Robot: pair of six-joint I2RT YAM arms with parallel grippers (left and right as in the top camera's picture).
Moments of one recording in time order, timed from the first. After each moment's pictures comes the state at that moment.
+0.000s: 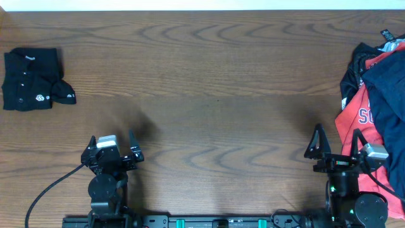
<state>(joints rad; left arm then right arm) -0.01 0.01 0.09 -0.28 -0.19 -0.02 0.08 0.01 0.36 -0.33 0.13 0.31</state>
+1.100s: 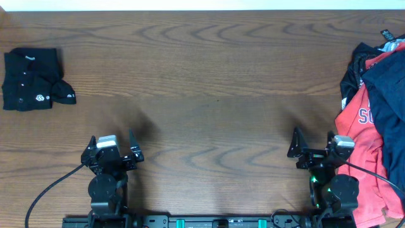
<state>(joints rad) -0.01 0.01 0.09 -0.28 -0.19 -0.02 0.09 0.01 0.07 -0.22 0.06 0.28</state>
